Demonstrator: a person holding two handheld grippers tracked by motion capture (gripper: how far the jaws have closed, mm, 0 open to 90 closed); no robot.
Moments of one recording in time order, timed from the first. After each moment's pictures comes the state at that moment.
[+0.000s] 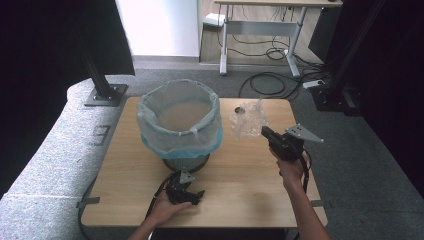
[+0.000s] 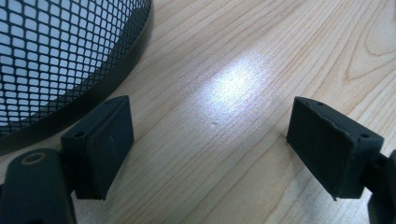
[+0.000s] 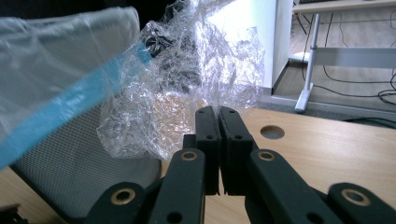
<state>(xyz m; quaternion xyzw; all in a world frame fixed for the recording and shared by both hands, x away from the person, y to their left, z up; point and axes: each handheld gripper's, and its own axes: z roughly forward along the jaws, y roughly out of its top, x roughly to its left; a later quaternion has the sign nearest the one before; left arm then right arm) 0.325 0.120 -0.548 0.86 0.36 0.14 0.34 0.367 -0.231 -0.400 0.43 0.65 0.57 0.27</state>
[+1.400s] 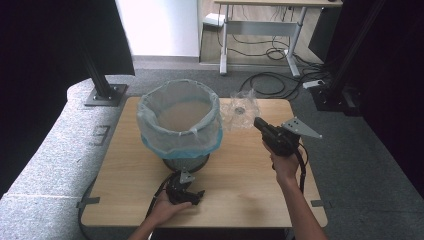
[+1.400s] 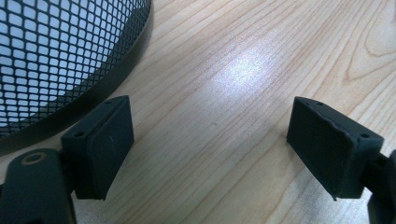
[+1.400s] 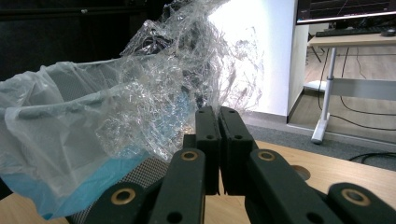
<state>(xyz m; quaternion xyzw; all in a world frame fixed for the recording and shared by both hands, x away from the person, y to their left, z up) 0.325 0.120 -0.548 0.86 0.36 0.14 0.34 0.359 -0.205 -0.365 0.39 0.63 0.61 0.28</state>
